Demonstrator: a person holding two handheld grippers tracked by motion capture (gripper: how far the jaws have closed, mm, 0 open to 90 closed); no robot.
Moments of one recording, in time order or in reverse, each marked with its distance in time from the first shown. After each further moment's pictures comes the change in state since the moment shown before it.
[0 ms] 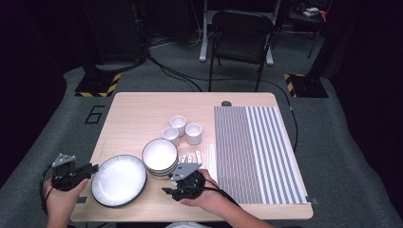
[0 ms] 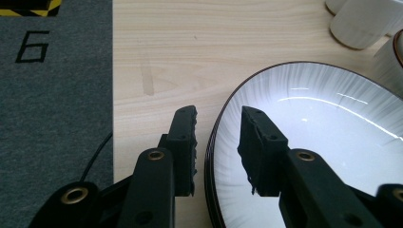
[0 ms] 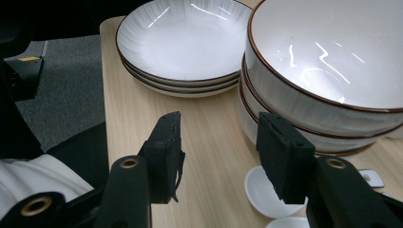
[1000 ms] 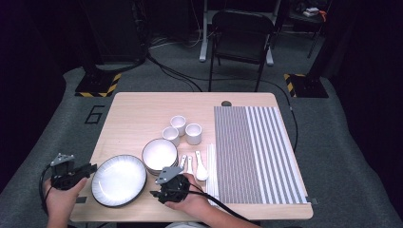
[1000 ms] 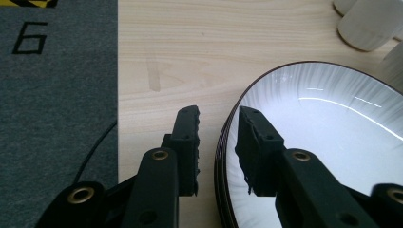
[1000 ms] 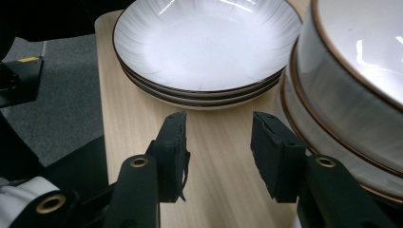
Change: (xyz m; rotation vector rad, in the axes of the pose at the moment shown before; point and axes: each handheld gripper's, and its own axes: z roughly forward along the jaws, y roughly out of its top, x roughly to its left) left arm 0.008 0.000 0.003 0.020 -0.011 -0.037; right arm 0.016 0.006 0.047 0.043 0.011 0.051
